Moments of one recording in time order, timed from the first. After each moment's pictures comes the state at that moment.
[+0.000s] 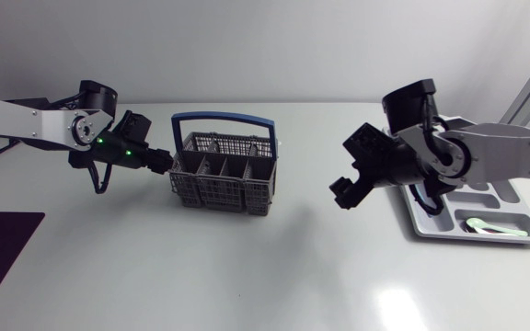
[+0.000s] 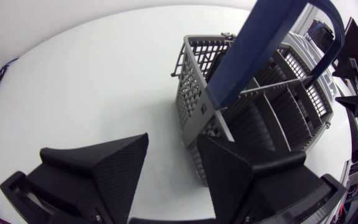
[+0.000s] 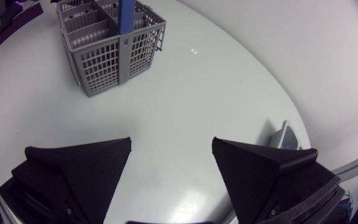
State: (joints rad) left arm -0.03 1.89 1.15 -0.20 0.34 0.27; right arm 0.31 1.55 0.89 -0.20 -0.05 -0.47
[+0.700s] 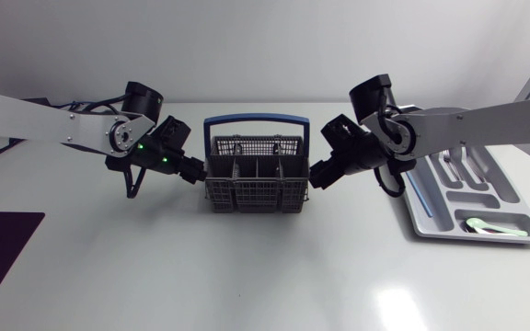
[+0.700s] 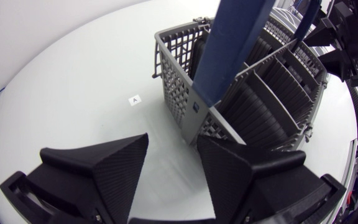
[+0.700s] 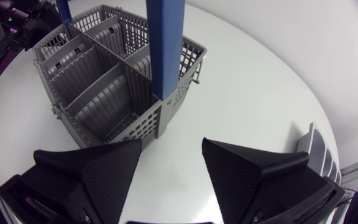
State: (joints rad) left arm -0.24 1.88 1.15 -0.20 0.23 0.26; right arm 0.33 1.78 1.09 -0.19 -0.13 -0.31
